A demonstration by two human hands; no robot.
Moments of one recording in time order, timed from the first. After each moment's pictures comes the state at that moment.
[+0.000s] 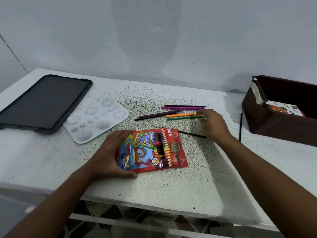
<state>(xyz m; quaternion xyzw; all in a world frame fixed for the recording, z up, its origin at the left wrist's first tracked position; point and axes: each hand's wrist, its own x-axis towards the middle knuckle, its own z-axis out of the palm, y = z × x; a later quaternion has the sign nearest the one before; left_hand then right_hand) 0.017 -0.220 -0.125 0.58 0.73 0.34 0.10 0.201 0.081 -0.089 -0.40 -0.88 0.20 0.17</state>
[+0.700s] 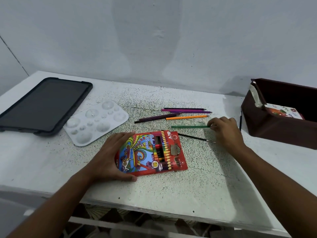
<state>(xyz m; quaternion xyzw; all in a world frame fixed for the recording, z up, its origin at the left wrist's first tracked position) 0.016 -0.220 -0.128 0.57 0.74 0.34 0.11 0.248 0.107 -0.104 -0.35 -0.92 0.07 0.17</state>
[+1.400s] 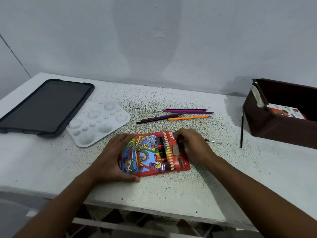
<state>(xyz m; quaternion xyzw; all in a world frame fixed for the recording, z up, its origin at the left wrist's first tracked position) 0.019 -0.221 -0.127 0.57 0.74 0.35 0.11 0.202 0.011 -0.100 -0.20 -0.93 0.27 0.14</state>
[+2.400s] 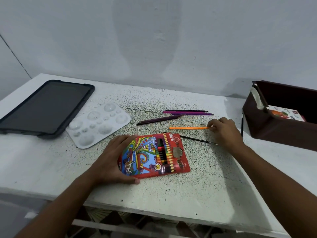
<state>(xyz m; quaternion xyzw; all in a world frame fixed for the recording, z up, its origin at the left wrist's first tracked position) 0.016 -0.220 -0.131 0.57 0.74 0.33 0.10 0.238 0.112 -0.106 -0.35 -0.92 0.08 0.14</state>
